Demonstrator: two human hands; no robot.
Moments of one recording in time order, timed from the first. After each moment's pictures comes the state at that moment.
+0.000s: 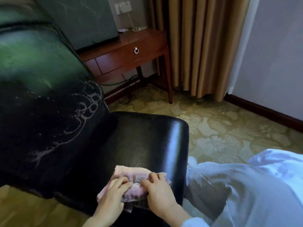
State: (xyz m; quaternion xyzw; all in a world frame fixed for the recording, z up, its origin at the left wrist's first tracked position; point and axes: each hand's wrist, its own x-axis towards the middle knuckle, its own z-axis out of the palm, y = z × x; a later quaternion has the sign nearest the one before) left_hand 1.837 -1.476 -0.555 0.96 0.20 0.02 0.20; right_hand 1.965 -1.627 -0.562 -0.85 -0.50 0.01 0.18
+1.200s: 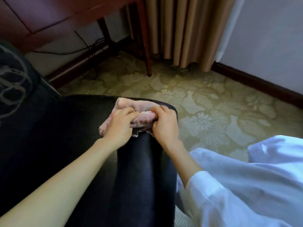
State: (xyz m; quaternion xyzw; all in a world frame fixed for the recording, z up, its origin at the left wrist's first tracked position) left_hand 2.119 -1.393 -0.578 0.98 0.10 0.07 0.14; right_hand 2.196 -1.541 -0.596 -0.90 -0.25 -0.01 0.36
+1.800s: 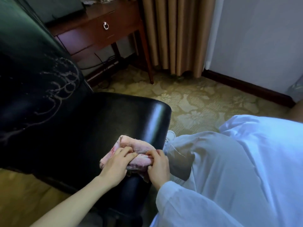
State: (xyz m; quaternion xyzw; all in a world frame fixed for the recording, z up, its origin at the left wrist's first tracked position) left_hand 1.899 -1.524 -0.550 0.99 0.04 -0.01 0.13; right_hand 1.975 -1.679 -0.589 -0.87 -0.18 0.15 0.44
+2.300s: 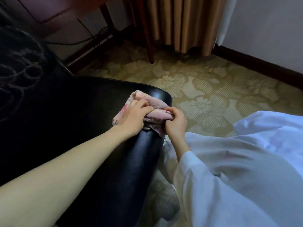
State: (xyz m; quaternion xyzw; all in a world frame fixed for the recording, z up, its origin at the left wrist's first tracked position) left_hand 2.096 -1.502 -0.568 0.99 0.03 0.02 0.12; right_hand 2.158 -1.642 -0.629 -0.79 -0.05 0.07 0.60
